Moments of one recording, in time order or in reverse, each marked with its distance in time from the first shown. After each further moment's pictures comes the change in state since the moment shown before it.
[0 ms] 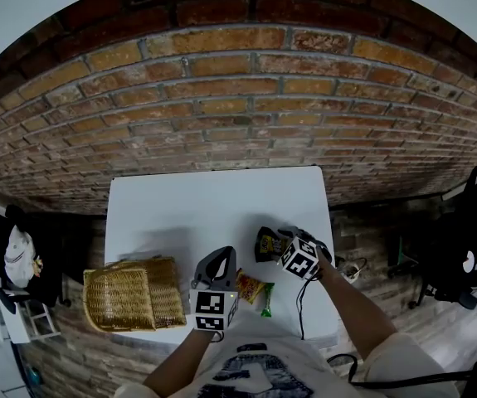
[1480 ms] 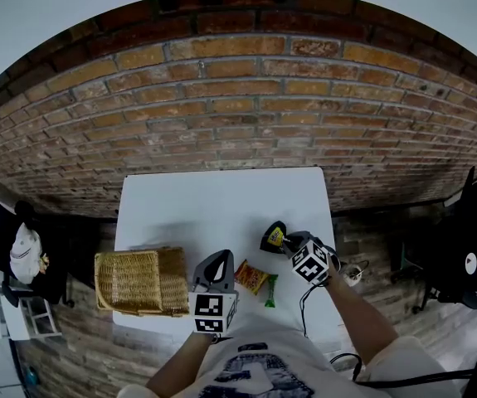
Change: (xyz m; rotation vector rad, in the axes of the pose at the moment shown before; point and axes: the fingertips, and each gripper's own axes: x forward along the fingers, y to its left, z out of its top) left arm -0.060 -0.005 0.000 0.023 -0.045 0.053; right arm -0.052 0.012 -0.002 0.100 -0.072 -0.174
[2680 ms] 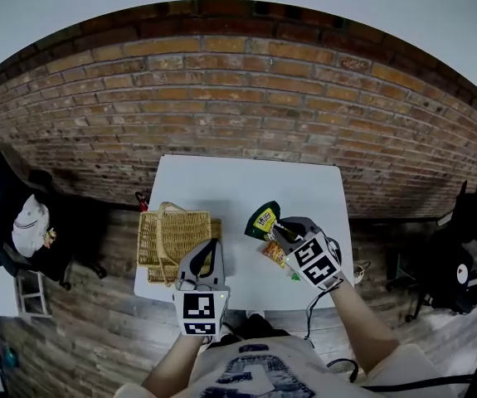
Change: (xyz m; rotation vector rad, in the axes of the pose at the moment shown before) left arm -0.195 0.078 0.048 0.043 -0.165 0.135; right arm -0.133 0.138 0.195 -0.062 -0.254 -0.065
